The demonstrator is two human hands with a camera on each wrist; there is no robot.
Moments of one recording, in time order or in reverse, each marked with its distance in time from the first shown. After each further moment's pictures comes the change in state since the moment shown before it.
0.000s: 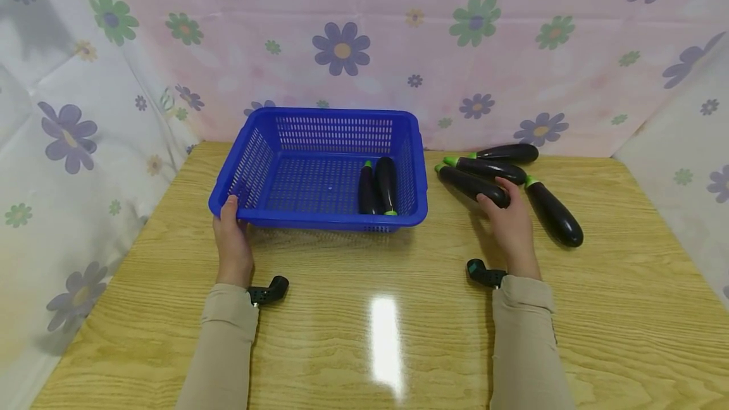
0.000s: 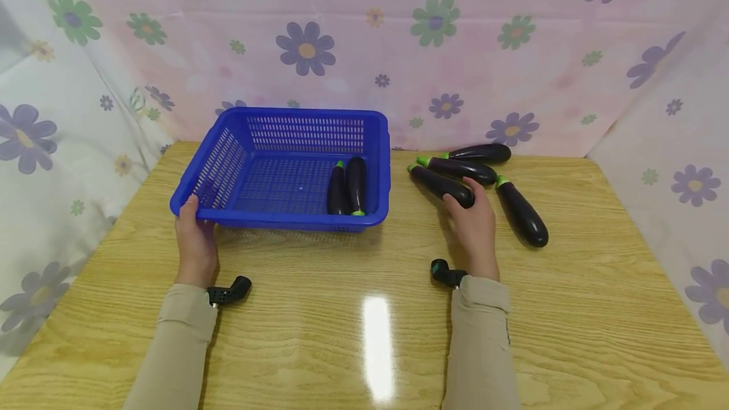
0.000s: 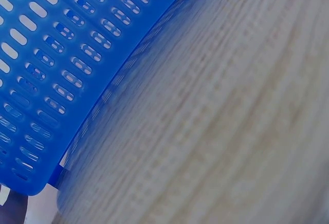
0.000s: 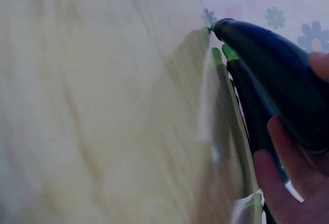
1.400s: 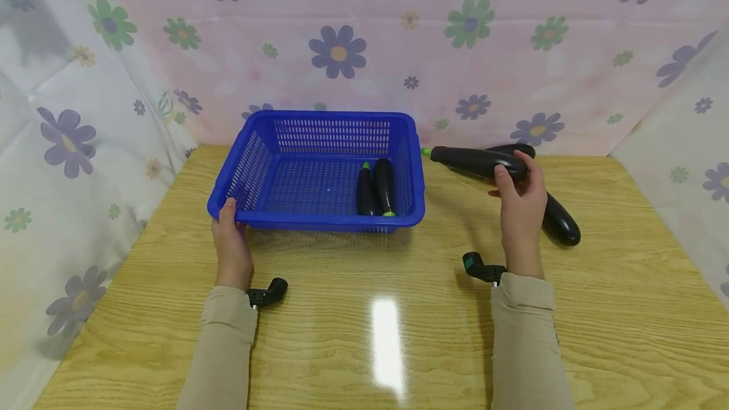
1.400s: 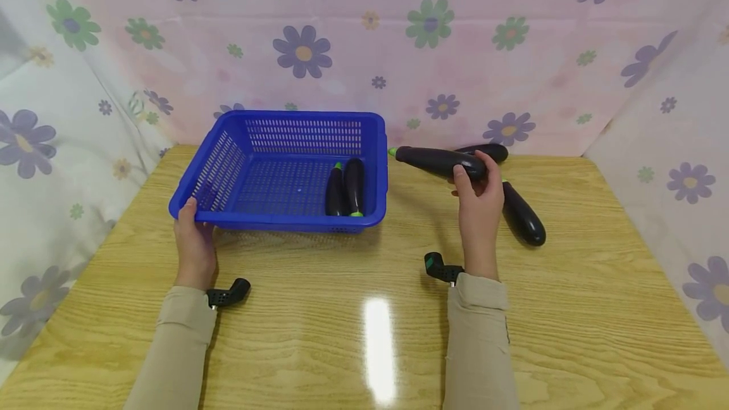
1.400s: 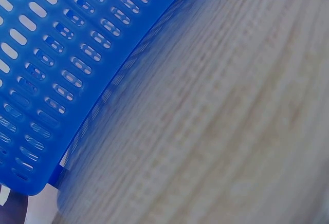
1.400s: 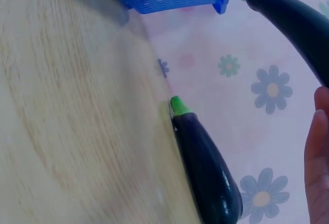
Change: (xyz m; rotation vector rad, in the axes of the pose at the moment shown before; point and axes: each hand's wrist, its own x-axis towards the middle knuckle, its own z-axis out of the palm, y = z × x) left_hand 0.001 -0.001 0.000 -0.021 0.023 -0.008; right_hand -0.022 -0.049 -0.006 0.622 0.229 -0.278
